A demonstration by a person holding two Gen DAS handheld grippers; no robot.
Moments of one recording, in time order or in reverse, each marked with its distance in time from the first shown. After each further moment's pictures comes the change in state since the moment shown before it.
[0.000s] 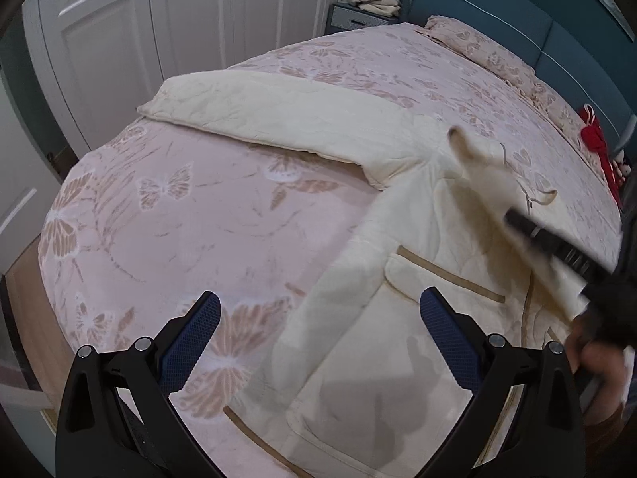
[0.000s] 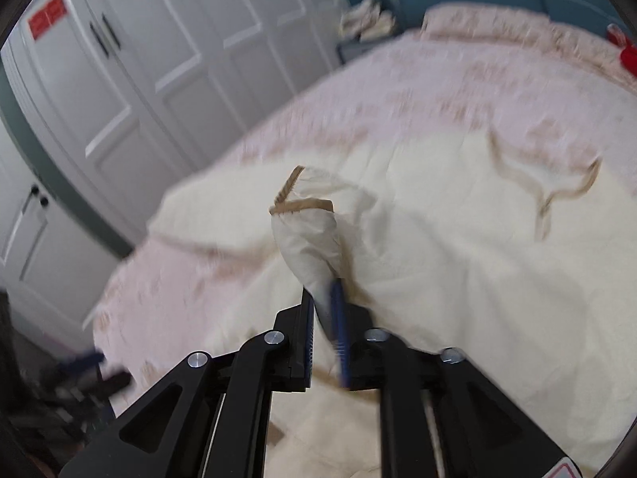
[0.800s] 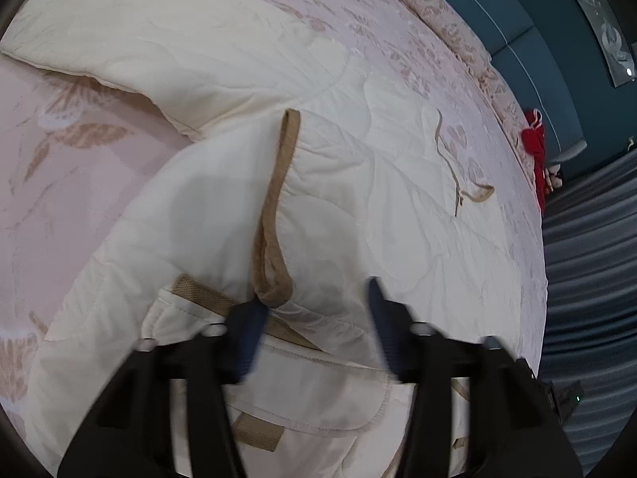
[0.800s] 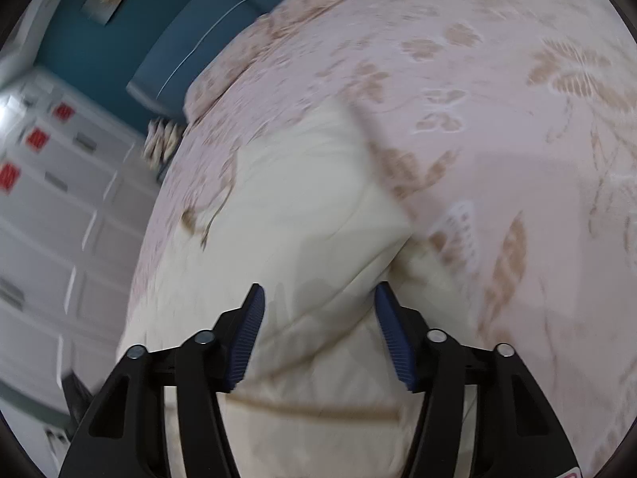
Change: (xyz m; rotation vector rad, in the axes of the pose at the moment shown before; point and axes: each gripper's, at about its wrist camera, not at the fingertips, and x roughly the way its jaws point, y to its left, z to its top) left arm 0.118 -0.101 0.031 -0.105 0.252 -0.371; right arm -0.155 -0.263 -0.126 0.818 -0.290 -0.227
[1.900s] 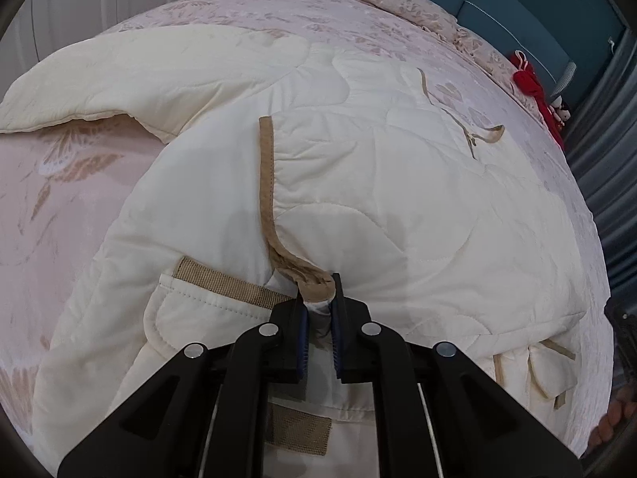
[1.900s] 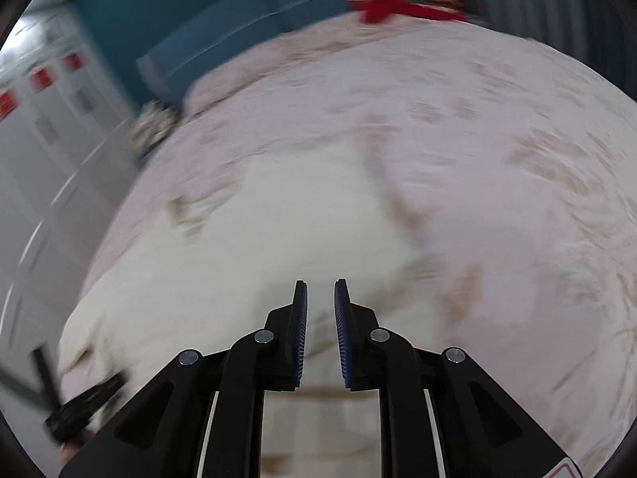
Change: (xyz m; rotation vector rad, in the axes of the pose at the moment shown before) left arm 0.013 -0.004 -0.039 0.297 -0.112 0.132; right arm -0.030 0.058 -0.035 -0.319 -0.092 -0.137
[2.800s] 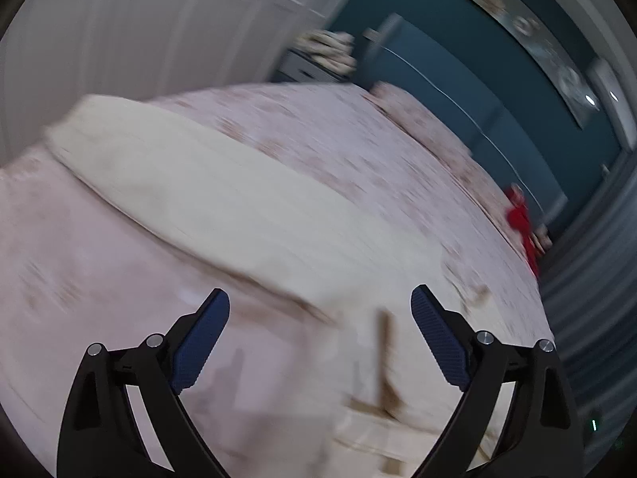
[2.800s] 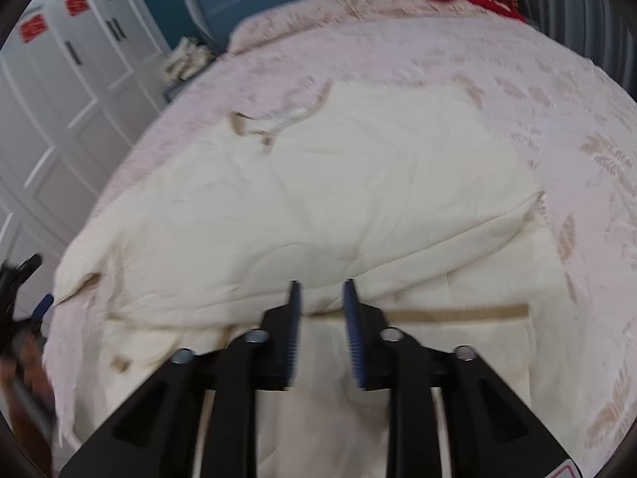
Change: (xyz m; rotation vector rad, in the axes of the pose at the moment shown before) left arm -0.112 0.156 0.066 -0.280 -0.339 -0.080; right arm 0.015 0.081 -0.050 -0.120 0.112 0.002
